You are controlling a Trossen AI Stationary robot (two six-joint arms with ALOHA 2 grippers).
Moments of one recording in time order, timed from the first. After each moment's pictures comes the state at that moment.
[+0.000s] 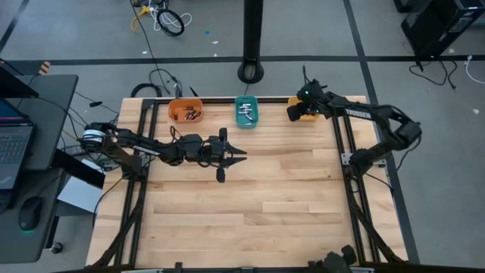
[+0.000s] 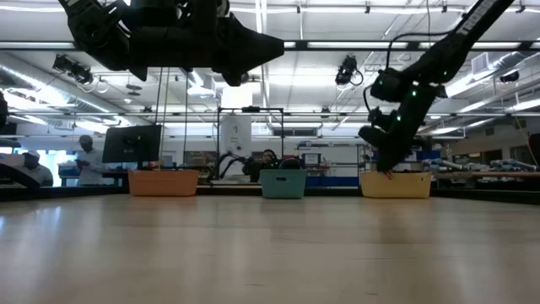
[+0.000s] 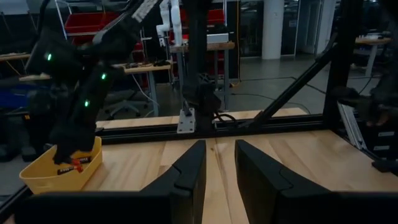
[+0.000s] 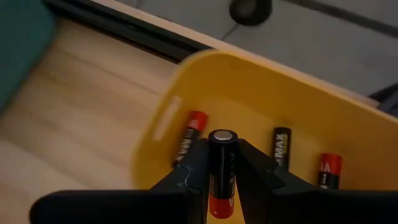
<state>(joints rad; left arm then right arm) 0.04 1.51 0.63 0.93 0.07 0.05 -0.89 1.46 0.77 -0.22 0.10 0.23</state>
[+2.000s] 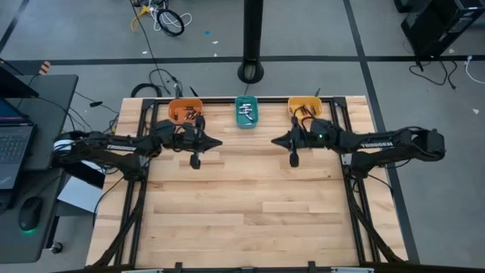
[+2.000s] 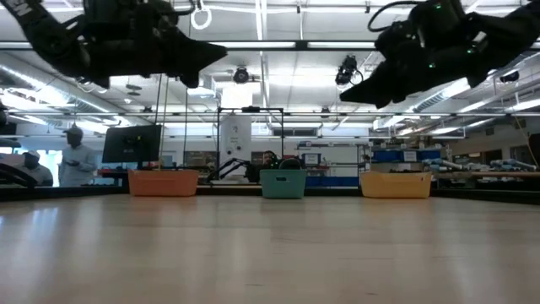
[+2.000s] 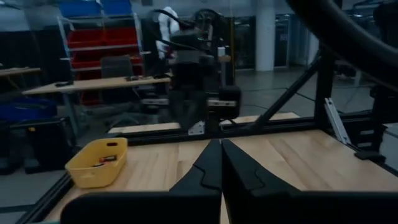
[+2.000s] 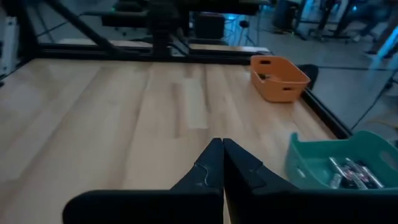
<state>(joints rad) 0.30 1.16 0.37 0.88 0.37 0.05 -0.30 1.11 0.40 0.44 -0.18 -0.12</state>
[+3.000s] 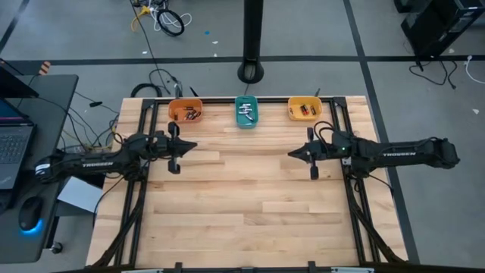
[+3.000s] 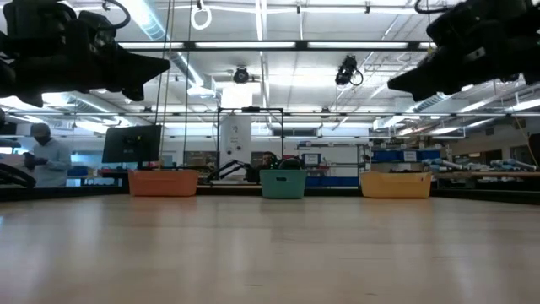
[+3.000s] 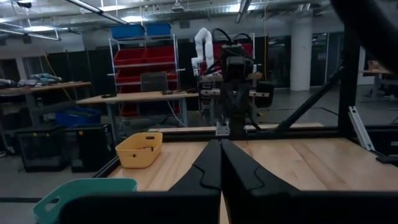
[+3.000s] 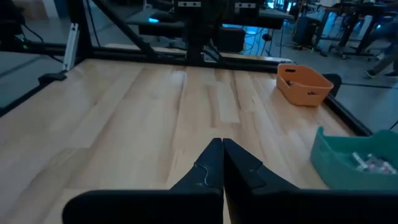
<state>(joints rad) 0.32 0.58 0.01 0.76 0.23 0.02 -0.15 0.66 0.23 0.21 -0.13 -0.11</state>
